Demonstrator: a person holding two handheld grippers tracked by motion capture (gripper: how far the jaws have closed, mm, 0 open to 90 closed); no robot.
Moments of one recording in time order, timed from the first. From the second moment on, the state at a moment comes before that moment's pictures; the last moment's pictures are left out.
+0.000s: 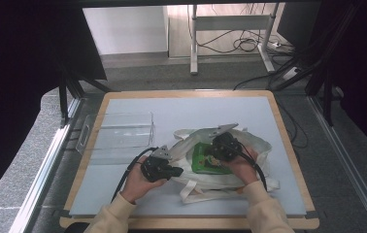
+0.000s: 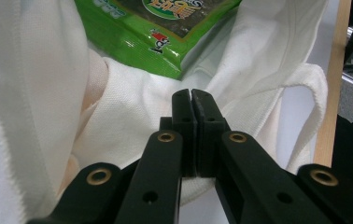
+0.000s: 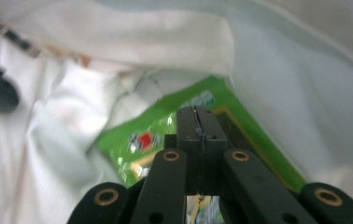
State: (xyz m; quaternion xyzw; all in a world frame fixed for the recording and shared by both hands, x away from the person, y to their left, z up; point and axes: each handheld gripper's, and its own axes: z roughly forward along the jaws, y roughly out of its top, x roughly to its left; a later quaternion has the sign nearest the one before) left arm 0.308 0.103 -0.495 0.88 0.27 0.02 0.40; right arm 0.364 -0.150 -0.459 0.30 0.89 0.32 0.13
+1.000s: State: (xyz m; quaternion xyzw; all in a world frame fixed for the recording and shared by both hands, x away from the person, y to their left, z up) left arm 0.305 0.103 -0.495 0.88 0.27 0.02 0.40; right arm 0.329 -0.226 -0.455 0.36 0.86 0.32 0.15
